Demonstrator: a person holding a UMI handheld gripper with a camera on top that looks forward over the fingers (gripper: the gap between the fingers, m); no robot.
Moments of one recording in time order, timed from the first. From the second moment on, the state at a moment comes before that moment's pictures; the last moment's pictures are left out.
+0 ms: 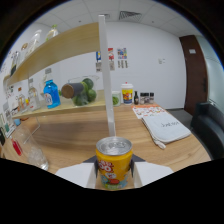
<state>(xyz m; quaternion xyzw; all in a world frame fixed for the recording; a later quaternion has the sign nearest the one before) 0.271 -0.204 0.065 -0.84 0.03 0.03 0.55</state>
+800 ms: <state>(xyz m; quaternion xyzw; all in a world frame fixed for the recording) 0.280 -0.252 0.062 -0.87 0.06 -0.03 0.49</state>
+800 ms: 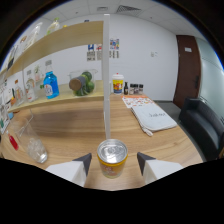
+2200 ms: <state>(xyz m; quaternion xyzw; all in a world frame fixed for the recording) -0.059 -0.109 0.194 -0.81 -0.01 0.01 0.58</state>
